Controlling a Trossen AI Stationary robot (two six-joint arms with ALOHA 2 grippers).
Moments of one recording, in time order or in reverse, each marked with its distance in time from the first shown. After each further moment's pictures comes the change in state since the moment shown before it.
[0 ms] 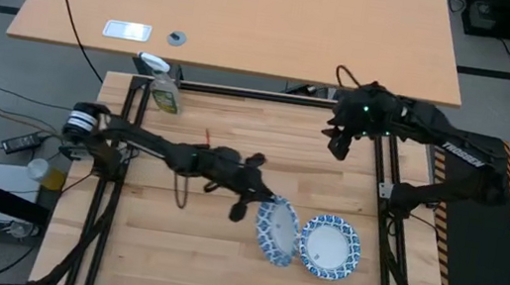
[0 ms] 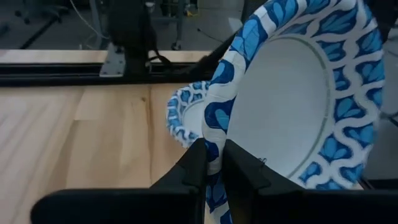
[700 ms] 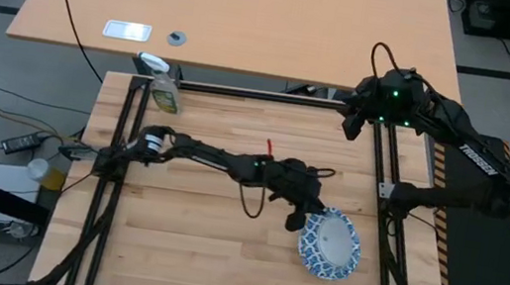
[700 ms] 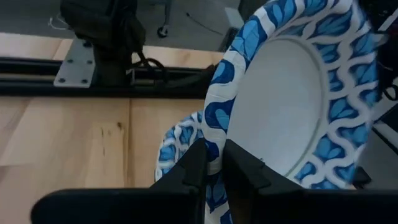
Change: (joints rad) left arm 0.035 0.593 0.782 -0.253 0.100 -0.062; right arm -0.163 -0.101 0.000 0.120 -0.002 -0.013
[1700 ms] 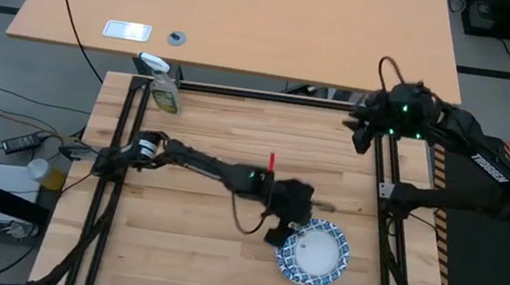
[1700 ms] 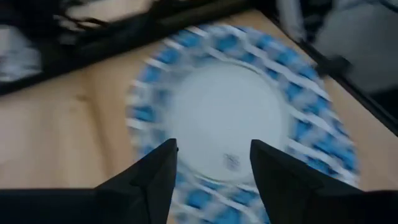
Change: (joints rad) left arm -0.082 -0.028 0.094 -0.393 -0.050 0.347; right arm 0.074 -0.091 -0.039 -0.108 0.011 0.085
